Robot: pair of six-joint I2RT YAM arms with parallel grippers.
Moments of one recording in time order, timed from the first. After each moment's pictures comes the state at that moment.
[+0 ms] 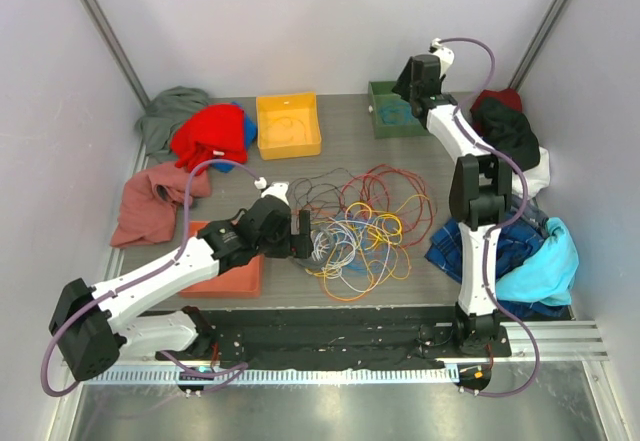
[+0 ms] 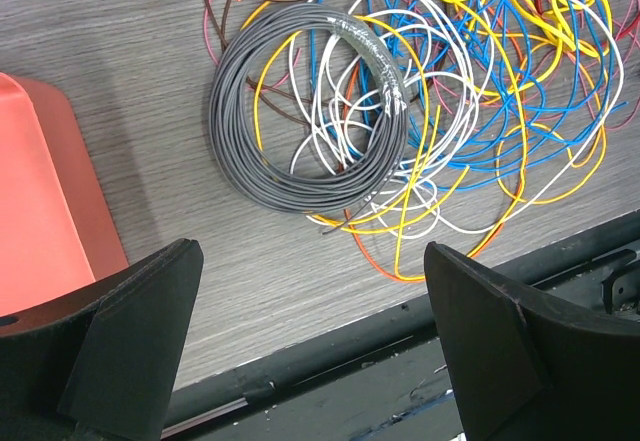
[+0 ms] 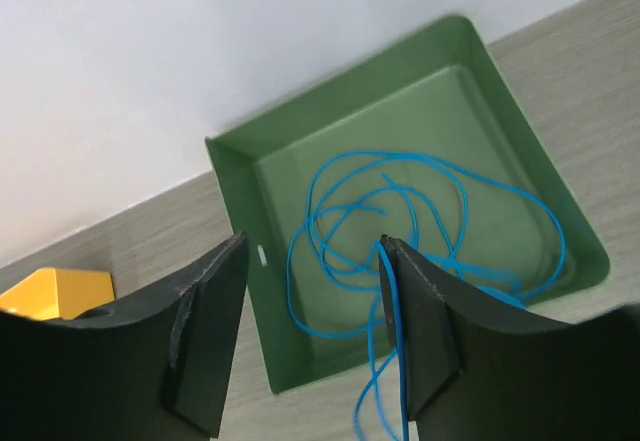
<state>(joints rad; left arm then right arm) -0.84 1.14 0.82 -0.53 -0.16 -0.68 0.16 2.29 2.04 -0.15 0.25 0.49</state>
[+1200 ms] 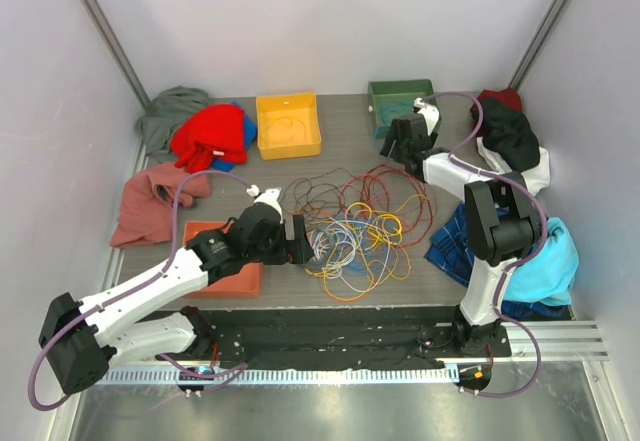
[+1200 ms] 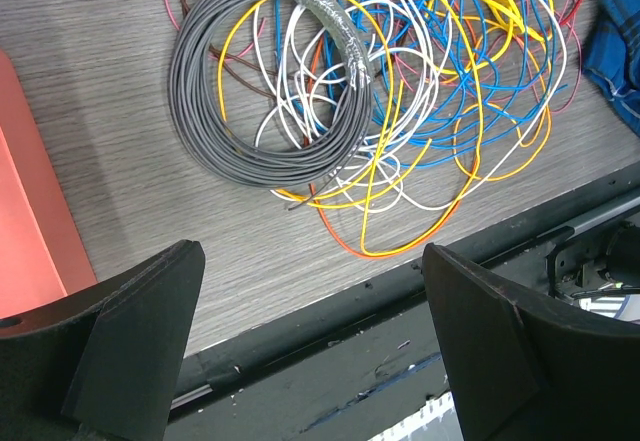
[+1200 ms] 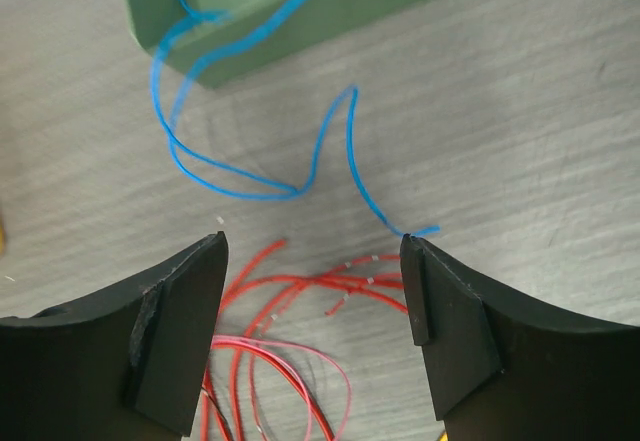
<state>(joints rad) -0.84 1.03 0.74 -0.50 -0.09 -0.76 0.27 1.89 1.24 -0.01 0.32 0.47</state>
